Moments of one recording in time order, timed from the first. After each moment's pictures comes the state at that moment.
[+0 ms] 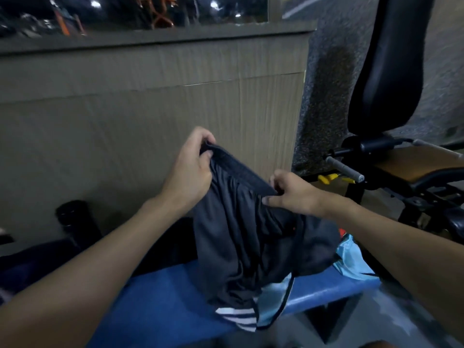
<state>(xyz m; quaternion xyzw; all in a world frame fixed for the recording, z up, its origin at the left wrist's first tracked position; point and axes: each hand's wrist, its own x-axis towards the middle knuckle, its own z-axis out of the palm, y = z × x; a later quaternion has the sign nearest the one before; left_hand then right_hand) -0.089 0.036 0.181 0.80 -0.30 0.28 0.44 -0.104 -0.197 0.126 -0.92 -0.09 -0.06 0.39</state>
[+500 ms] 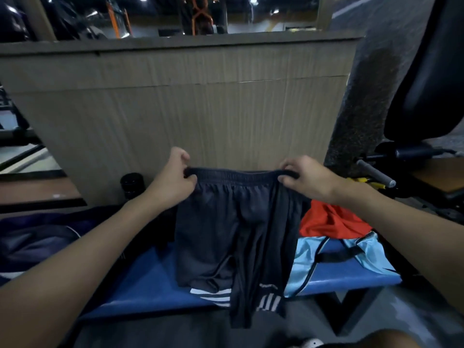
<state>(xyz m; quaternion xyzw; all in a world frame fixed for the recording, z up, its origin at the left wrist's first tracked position) -0.143 0.171 0.170 0.91 -0.10 0.11 0.39 -0.136 -0.134 0.165 -0.94 -0.17 -0.13 0.26</state>
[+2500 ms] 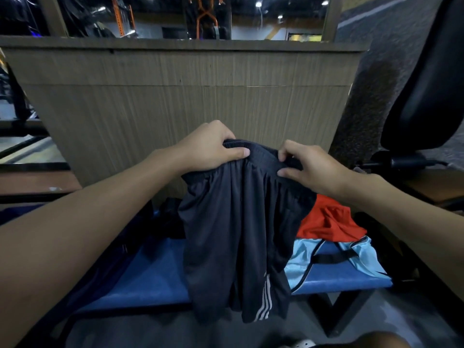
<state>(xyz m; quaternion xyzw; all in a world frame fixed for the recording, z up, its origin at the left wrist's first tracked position) -0.152 0.132 0.250 0.92 -0.26 0.09 0.26 -0.169 -0.119 0.210 -0.92 -0.26 -0.18 0.22</state>
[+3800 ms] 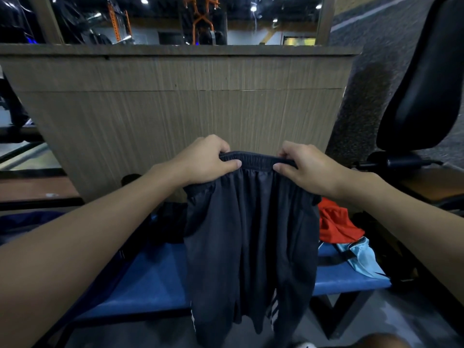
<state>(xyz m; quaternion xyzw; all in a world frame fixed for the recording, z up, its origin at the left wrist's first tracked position) -0.160 0.127 0.240 0.94 -0.21 0.09 0.24 -0.174 -0.113 0.220 -0.94 -0.23 -0.19 0.18</state>
